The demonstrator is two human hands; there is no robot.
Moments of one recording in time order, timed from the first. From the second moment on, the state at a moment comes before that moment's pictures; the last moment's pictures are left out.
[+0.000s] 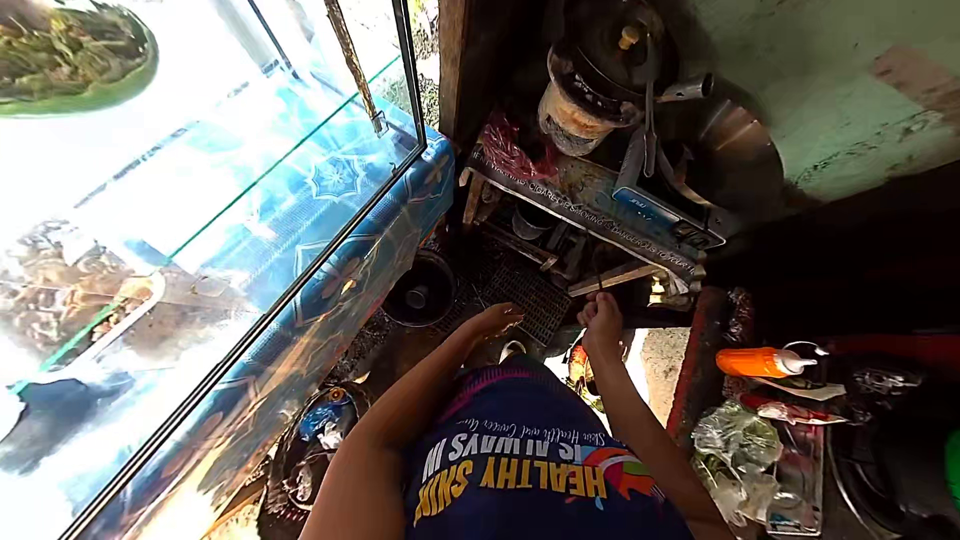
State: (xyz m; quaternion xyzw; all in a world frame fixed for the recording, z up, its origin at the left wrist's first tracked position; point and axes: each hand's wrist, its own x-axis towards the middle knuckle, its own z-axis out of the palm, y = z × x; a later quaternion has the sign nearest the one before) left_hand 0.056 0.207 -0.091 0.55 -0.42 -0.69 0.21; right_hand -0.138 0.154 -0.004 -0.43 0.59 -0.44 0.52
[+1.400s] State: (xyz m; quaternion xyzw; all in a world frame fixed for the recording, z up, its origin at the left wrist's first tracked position) left_hand 0.111 0.261 -0.180 0.76 -0.10 -0.55 0.32; right_hand -0.089 -0.034 0.043 -0.63 0.60 -0.39 0.31
